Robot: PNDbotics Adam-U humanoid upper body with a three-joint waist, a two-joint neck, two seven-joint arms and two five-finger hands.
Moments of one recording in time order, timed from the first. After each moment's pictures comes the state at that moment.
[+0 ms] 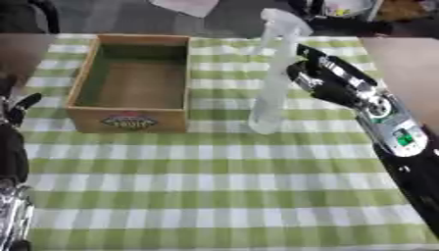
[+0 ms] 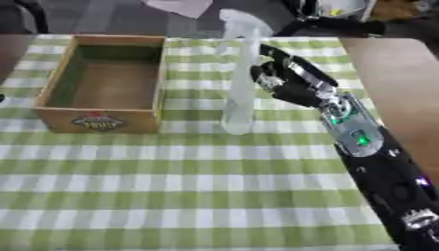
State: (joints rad) left arm -0.18 0.20 0.07 -1.83 0.05 -0.10 0.20; right arm -0.68 -0.39 0.23 -1.28 0.06 -0.25 0.33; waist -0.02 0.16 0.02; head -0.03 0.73
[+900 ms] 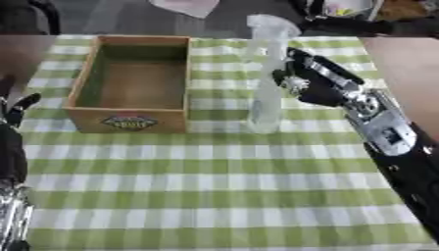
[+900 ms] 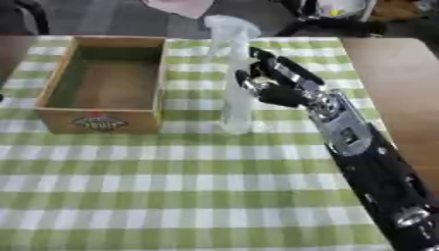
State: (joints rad) left arm -0.18 0.20 0.07 -1.83 0.05 -0.10 0.20; right arm -0.72 -0.35 0.25 -1.22 0.13 -0.24 0.34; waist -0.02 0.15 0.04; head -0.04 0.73
